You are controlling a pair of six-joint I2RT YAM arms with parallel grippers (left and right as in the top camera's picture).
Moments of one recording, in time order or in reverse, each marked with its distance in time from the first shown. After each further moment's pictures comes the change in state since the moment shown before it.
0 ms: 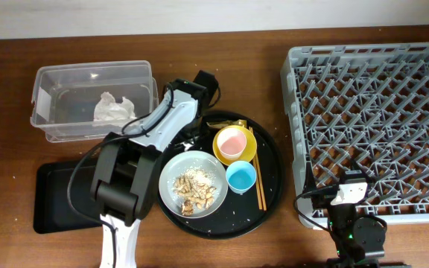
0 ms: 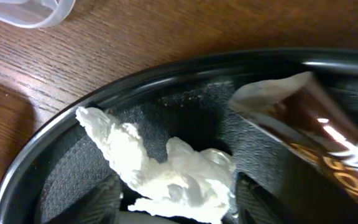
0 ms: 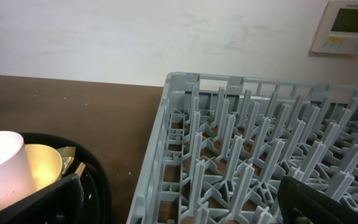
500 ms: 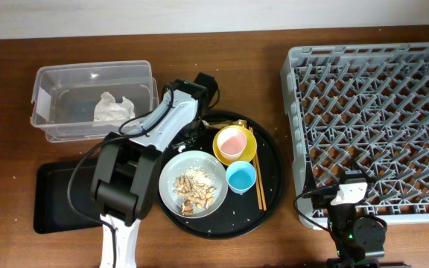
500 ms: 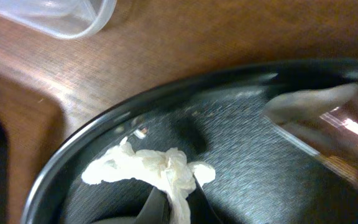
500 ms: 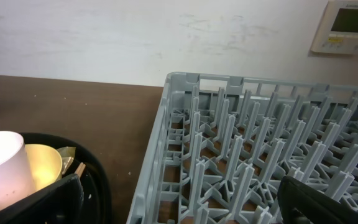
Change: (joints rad) left arm 0.000 0.000 0.003 -0.039 -0.060 0.000; right arm 0.000 0.000 0.000 0.000 0.000 0.000
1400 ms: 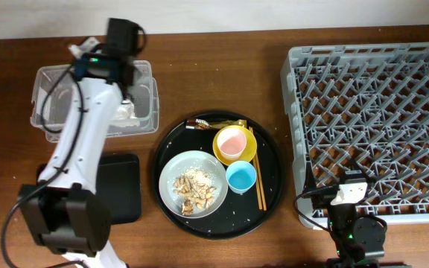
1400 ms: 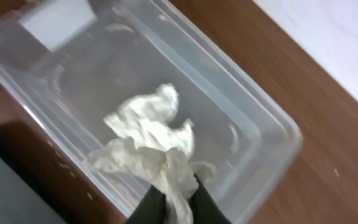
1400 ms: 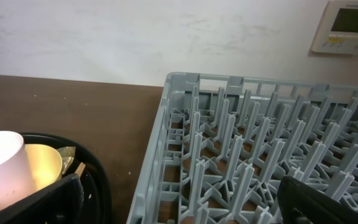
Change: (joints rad) left arm 0.316 -0.316 0.103 0.142 -0.230 -0.002; right arm 0.000 0.000 0.000 0.000 0.000 0.000
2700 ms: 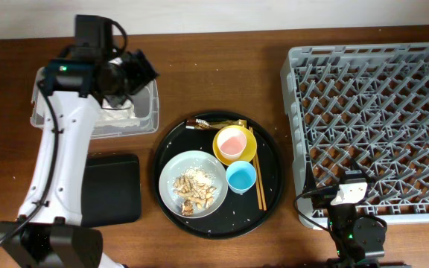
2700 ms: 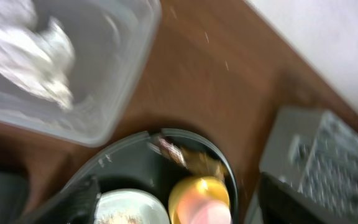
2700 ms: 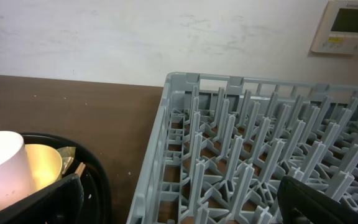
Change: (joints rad) left arm 0.030 -0.137 0.011 -0.068 0.660 0.188; right arm 0.000 0.000 0.000 0.000 0.000 0.000
